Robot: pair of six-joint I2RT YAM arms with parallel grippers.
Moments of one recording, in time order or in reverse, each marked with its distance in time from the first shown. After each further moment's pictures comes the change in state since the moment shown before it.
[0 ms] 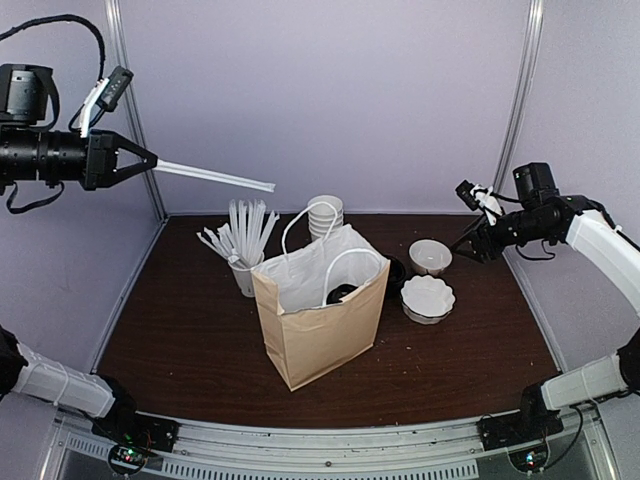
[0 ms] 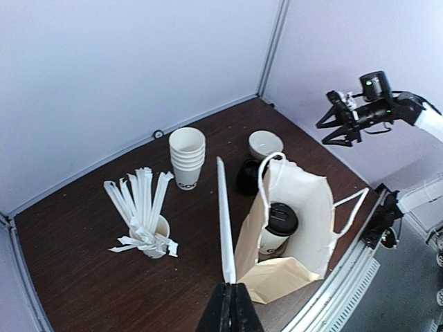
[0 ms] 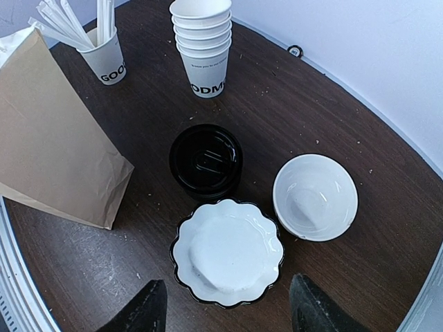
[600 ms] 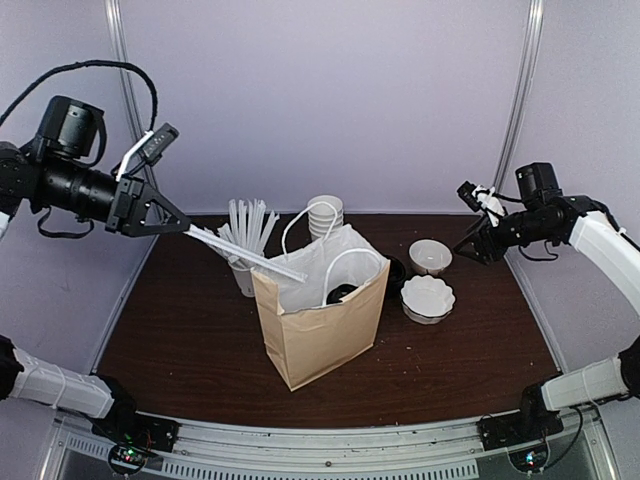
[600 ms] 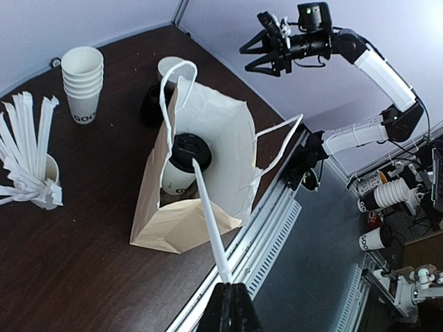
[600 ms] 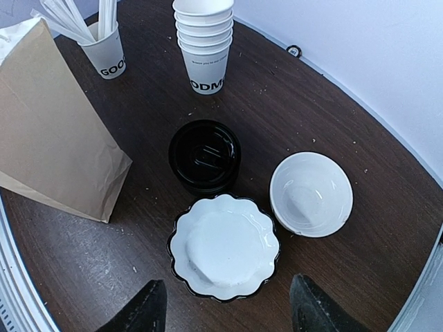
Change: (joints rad) left arm -0.010 -0.090 -0.285 0.018 0.380 -0.084; right arm 0.000 -0.015 0.000 -0.019 0.014 -0.033
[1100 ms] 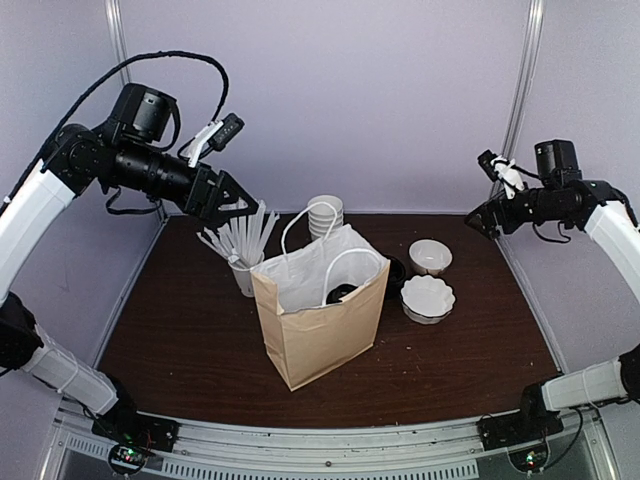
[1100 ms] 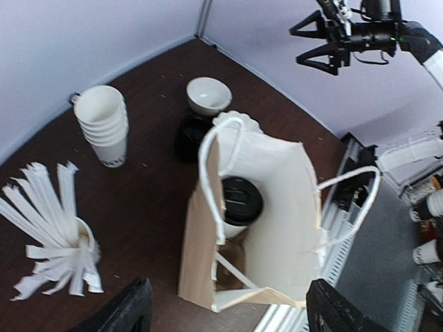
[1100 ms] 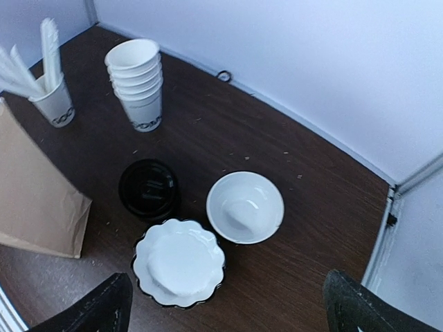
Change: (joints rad) left arm -0.105 0.238 0.002 0.216 -0.156 0.074; right arm -0.029 -0.022 0.136 -0.027 0.117 0.089
